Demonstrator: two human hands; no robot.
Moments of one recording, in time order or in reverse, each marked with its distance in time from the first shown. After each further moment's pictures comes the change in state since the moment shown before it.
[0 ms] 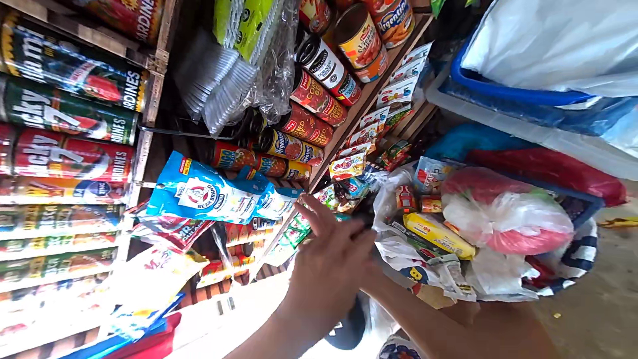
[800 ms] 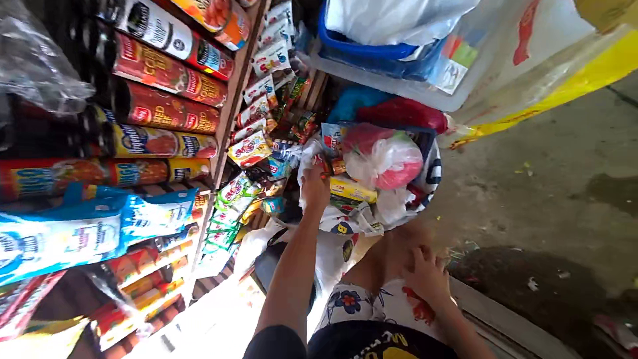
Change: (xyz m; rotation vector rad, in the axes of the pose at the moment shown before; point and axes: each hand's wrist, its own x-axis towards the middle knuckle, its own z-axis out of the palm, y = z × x) left_hand 0.118 0.000 0.302 -0.361 -0.345 -0.570; right_hand -0.341 0.136 -0.162 -0.731 0.165 1.339
